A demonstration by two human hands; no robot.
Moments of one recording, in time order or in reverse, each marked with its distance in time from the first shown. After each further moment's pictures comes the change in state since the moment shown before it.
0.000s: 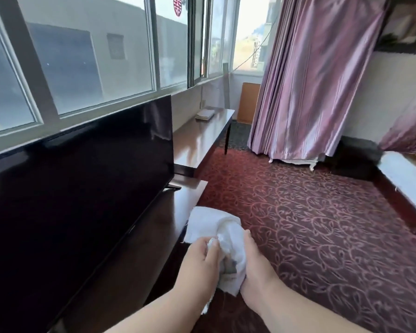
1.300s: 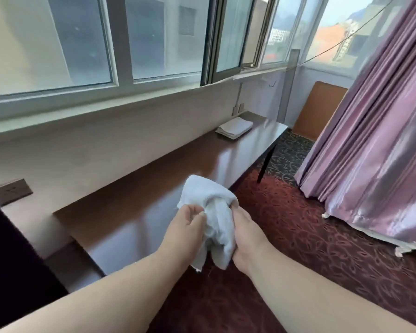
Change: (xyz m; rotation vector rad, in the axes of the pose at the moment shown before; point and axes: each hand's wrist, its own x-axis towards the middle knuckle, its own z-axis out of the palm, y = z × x) left_hand 0.970 -0.002 0.178 -0.044 0.373 -0.270; right_hand 0.865 -0.564 0.062 -0.300 -0.253 -0.016
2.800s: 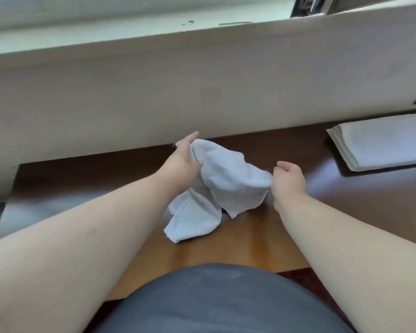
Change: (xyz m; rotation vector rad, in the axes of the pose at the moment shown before) left_hand 0.613 0.020 0.110 0.214 0.556 -0.379; right_hand 0.762 -0.164 -0.035 -0.730 -0.073 0.046
